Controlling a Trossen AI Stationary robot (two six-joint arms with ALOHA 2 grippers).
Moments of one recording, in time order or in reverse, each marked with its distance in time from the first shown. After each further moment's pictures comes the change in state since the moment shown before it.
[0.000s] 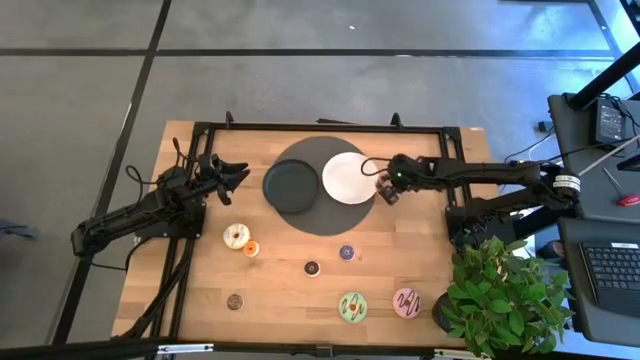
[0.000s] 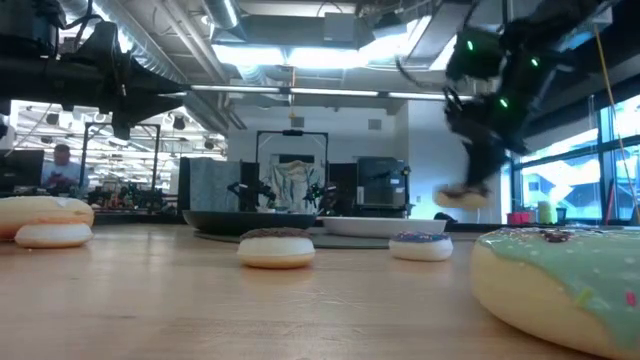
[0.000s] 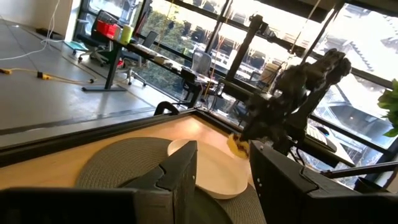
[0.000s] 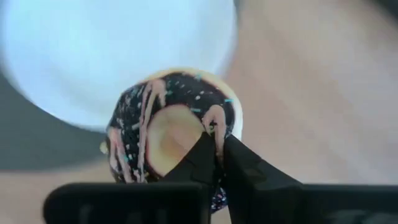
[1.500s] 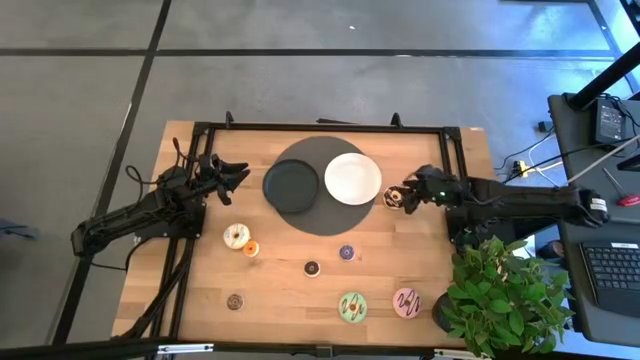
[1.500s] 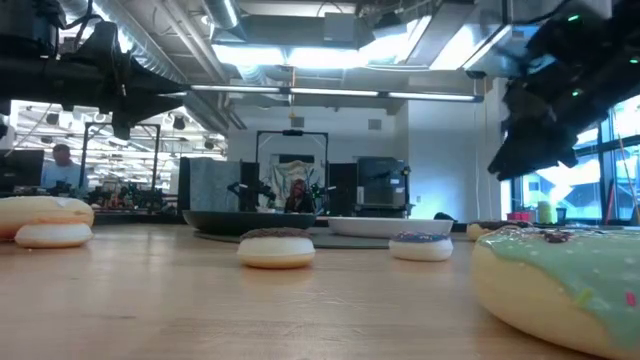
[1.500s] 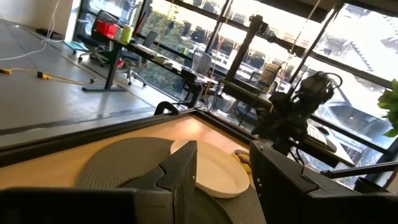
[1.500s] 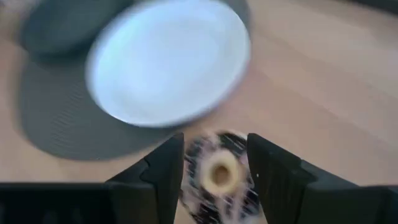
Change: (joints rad) left arm 0.000 0.000 0.000 0.000 0.000 0.000; right arm 0.115 -0.546 -0.348 0.120 0.046 0.154
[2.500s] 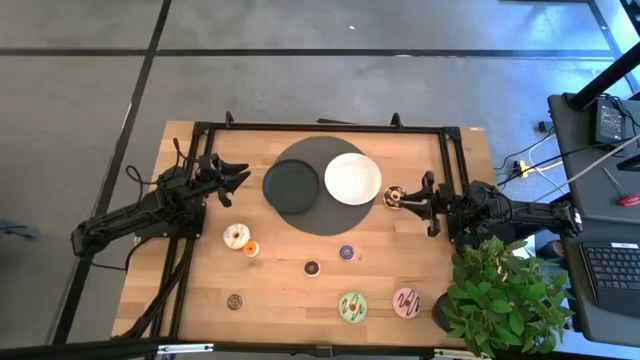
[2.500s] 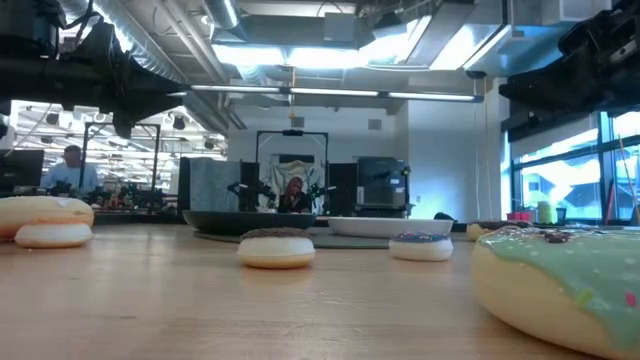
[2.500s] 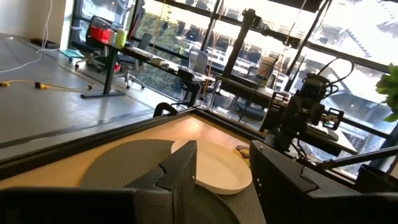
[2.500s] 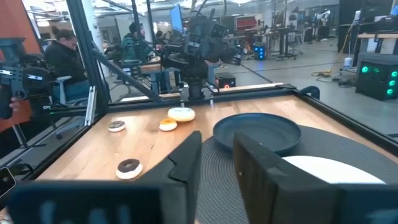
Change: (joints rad) left arm 0.000 0.000 0.000 0.000 0.024 0.069; right arm 0.116 -0.639 -0.323 0.481 -0.363 -0.477
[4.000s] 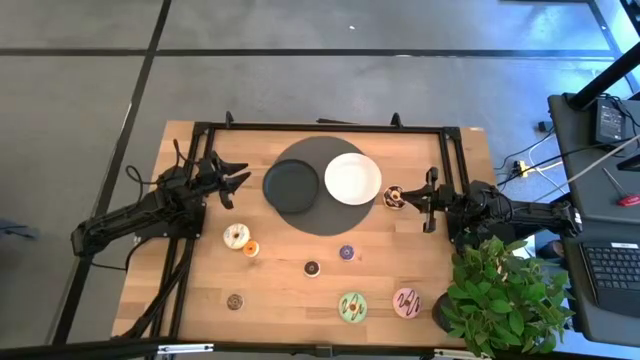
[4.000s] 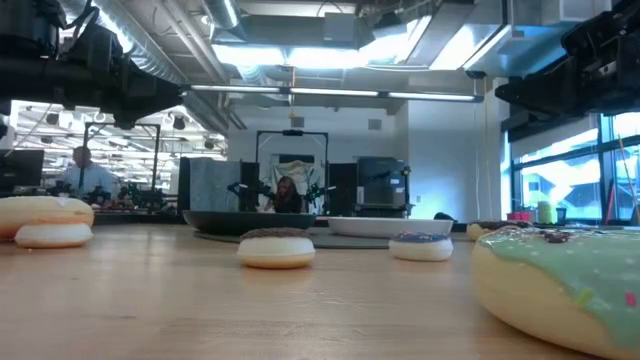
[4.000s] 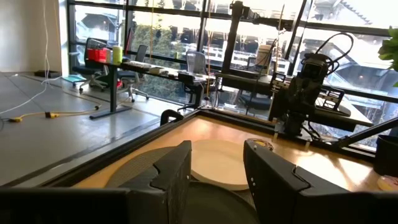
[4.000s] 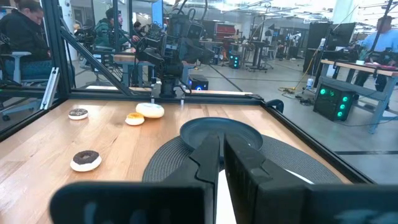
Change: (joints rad) left arm 0.000 0.000 0.000 -0.003 0.000 0.193; right arm 0.000 0.000 0.000 0.000 0.105 -0.186
